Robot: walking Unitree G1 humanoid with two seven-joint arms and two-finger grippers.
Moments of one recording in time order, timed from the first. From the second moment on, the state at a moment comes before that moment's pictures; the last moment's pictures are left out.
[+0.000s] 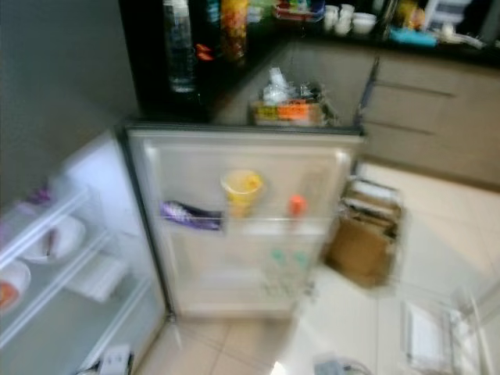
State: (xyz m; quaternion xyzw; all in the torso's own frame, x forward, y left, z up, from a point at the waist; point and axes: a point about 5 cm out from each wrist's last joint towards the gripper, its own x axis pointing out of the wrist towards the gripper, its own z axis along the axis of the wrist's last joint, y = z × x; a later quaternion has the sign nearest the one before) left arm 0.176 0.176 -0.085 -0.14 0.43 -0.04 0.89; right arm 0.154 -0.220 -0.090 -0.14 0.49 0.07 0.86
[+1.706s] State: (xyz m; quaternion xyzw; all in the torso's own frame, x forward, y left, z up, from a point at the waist) left arm 0.156 0.175 -0.094 -0.14 0.47 -0.06 0.87; right arm 0.190 -0.200 -0.074 -0.11 0.42 0.13 0.89
